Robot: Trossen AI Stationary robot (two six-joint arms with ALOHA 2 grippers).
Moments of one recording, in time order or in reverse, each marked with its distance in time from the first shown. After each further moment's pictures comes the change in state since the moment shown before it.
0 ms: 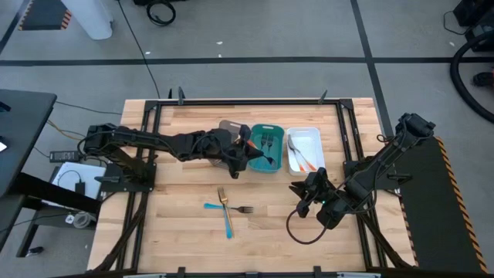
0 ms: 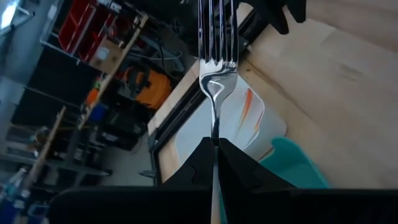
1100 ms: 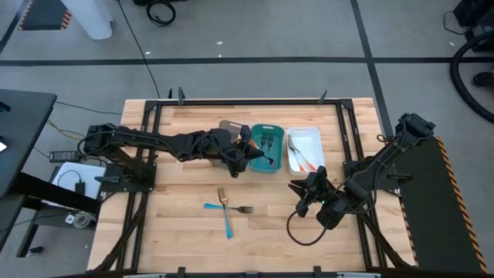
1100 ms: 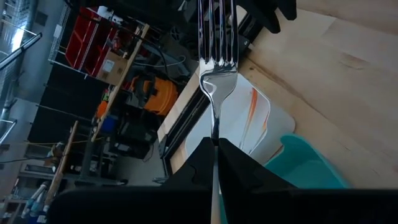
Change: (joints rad) left arm 0.001 0.000 0.000 0.016 0.002 0.099; right arm 0.000 0.005 0.000 0.021 0.051 -0.060
